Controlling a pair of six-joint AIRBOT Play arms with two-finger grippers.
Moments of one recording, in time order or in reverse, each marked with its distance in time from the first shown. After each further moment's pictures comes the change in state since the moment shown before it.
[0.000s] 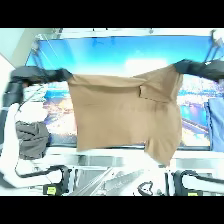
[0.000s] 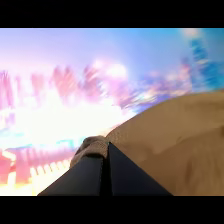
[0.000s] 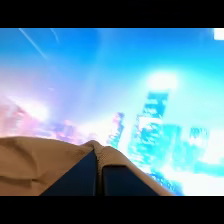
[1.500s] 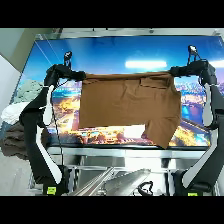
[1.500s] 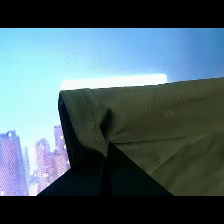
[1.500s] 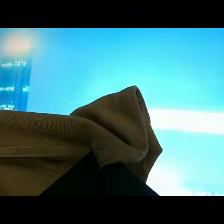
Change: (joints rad) left arm -0.088 -0.708 0.678 0.304 0.002 -0.188; right arm -0.039 -0.687 0.692 -0.428 -0.127 0.318
